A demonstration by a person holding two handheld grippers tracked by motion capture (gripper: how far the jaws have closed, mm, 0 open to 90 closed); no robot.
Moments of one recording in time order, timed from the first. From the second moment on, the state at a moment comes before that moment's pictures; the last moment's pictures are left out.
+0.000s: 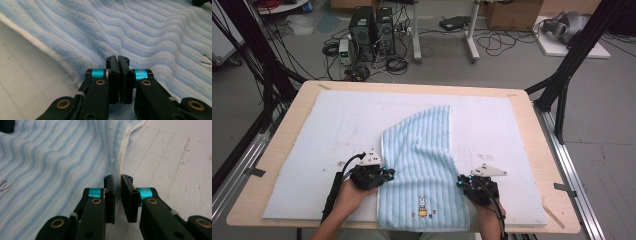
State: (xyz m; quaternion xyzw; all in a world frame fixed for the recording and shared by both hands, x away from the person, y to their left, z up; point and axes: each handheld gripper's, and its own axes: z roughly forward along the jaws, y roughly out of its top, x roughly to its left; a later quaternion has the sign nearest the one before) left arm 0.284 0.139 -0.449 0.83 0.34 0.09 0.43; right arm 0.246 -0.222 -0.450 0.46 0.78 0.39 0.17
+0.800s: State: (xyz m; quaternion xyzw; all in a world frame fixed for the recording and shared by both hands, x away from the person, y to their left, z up) left arm 0.274 0.176 -0.437 0.76 0.38 0.14 0.51; right arm 0.229 -0.225 -0.438 0.47 0.74 0.43 0.20
